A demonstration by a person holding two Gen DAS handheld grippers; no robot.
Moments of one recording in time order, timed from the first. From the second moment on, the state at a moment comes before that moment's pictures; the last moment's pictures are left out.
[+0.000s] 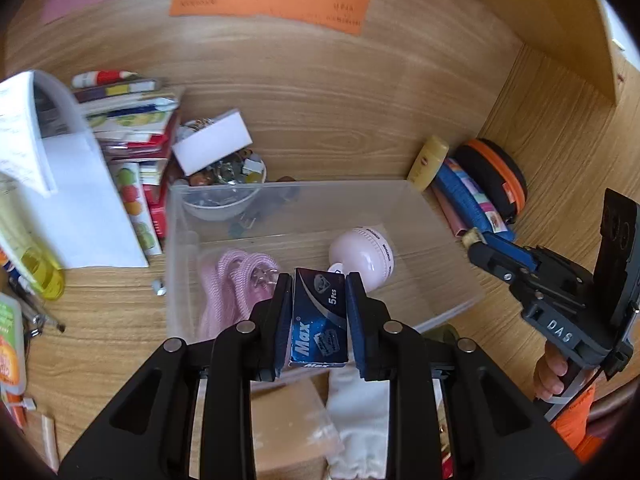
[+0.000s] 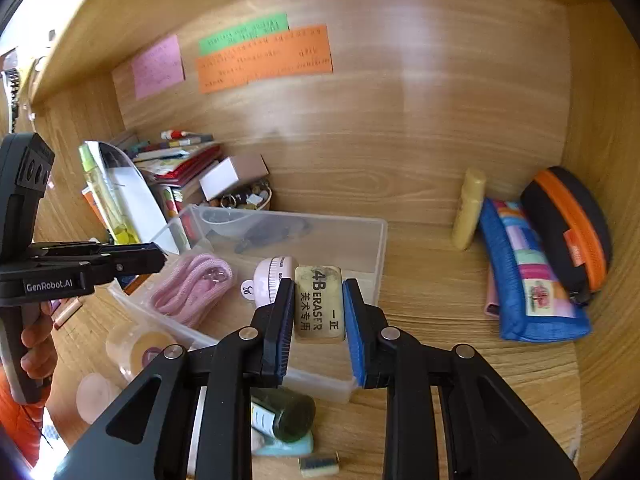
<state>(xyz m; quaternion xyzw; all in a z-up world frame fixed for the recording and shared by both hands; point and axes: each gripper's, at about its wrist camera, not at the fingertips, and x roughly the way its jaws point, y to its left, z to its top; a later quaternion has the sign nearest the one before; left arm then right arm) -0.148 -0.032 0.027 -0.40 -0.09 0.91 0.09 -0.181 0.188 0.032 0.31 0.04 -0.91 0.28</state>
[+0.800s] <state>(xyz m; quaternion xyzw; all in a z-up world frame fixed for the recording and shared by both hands) -0.186 0.014 0.004 -0.46 -0.06 0.88 0.10 -0.194 0.175 0.004 0.34 0.06 -0.90 0.26</state>
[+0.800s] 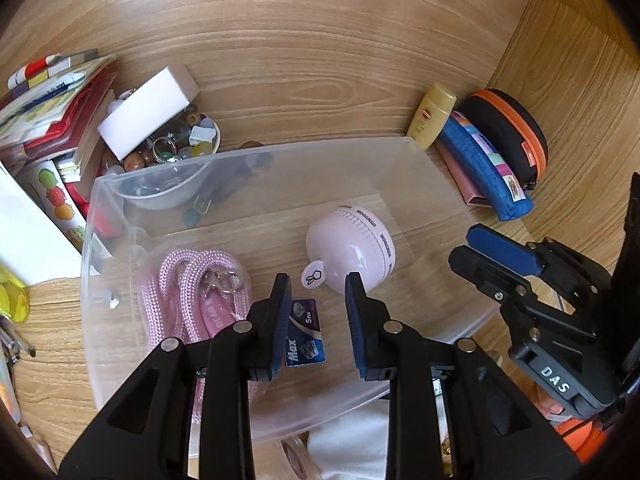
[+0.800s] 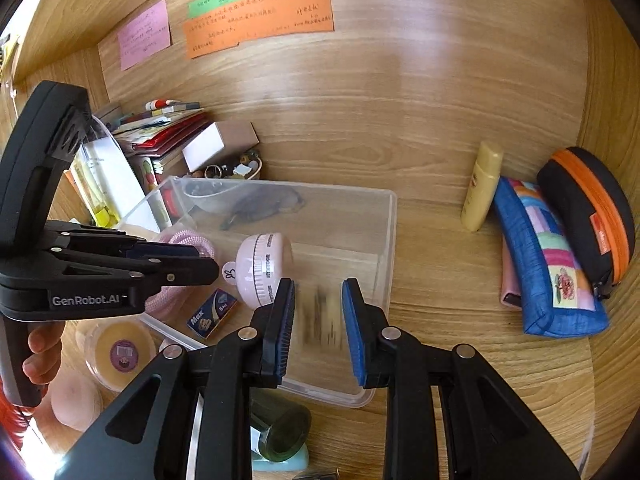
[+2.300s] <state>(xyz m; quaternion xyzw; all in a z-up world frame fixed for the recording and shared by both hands) 0.001 -0.044 0.006 -0.38 -0.04 0.92 -0.04 -0.108 0.241 -0.001 0.33 0.10 -0.91 0.21</state>
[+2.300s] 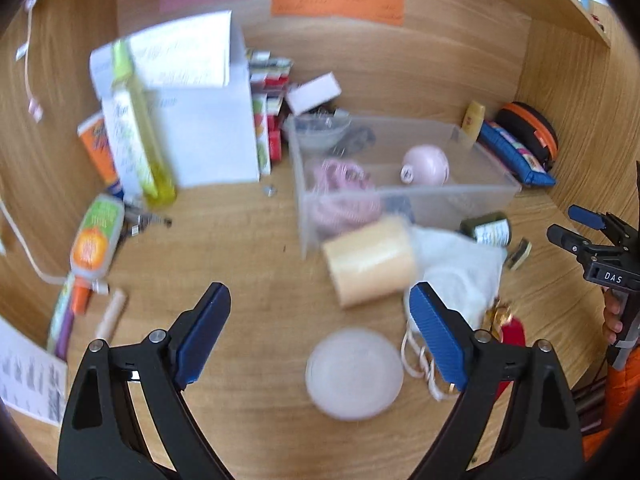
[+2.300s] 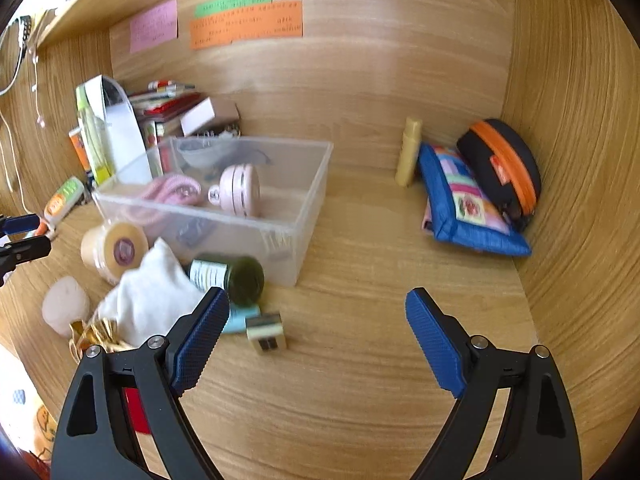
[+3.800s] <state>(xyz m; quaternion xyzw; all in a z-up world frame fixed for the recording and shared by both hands) 0.010 -0.032 -0.055 -0.42 -0.05 0.90 -0.06 -0.125 0.212 -0.044 0.41 0.11 -0.87 0.26</state>
